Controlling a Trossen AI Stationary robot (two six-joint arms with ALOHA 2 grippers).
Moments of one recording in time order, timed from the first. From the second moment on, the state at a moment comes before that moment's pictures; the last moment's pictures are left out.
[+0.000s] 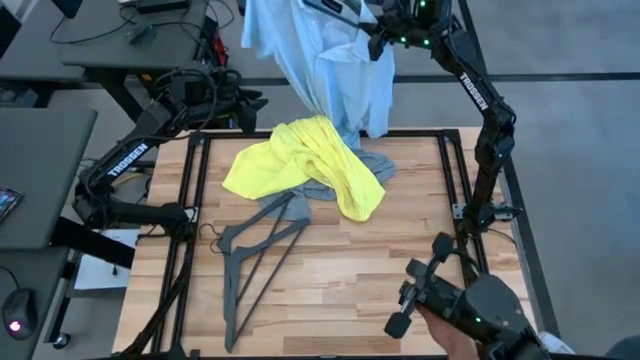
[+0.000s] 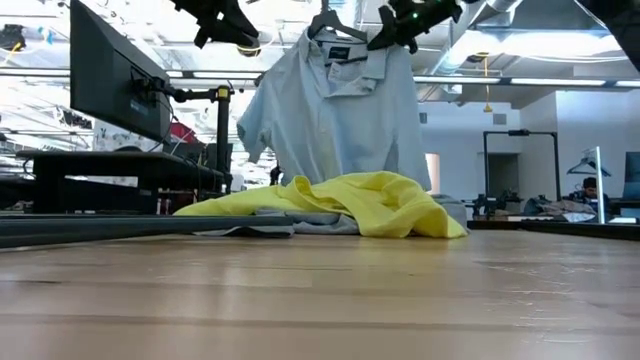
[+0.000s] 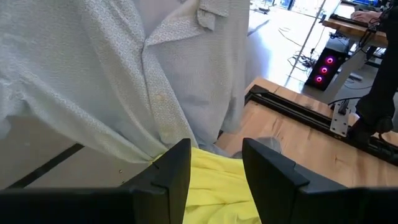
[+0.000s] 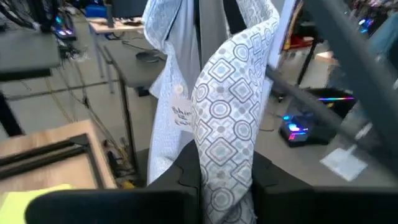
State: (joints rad) left arm 0.80 1.18 1.35 -0.48 0.21 -0.02; right arm -0.96 1.91 2.28 -0.57 -0.34 -0.21
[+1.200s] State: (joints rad) left arm 0.62 1.24 1.72 -0.58 0.26 0.22; right arm -0.66 1.88 2.31 -0.89 -0.31 -0.40
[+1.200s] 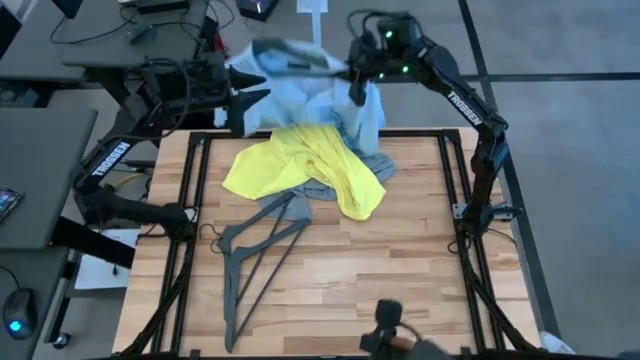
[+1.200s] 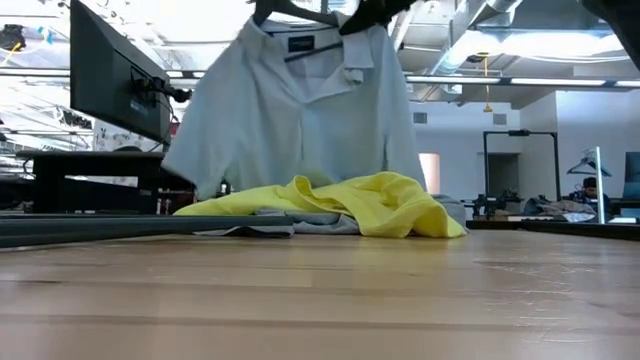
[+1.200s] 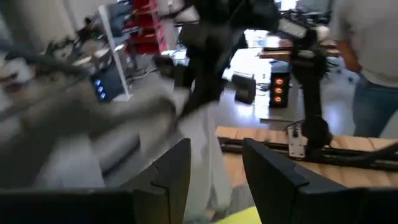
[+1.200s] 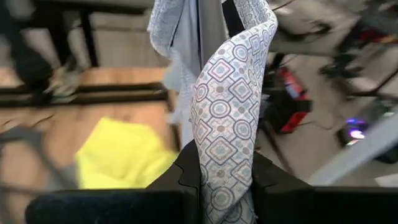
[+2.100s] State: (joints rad) left arm 0.28 1.70 2.31 -1.29 -0.27 0.35; right arm -0.48 1.89 2.23 -1.17 -0.18 -0.41
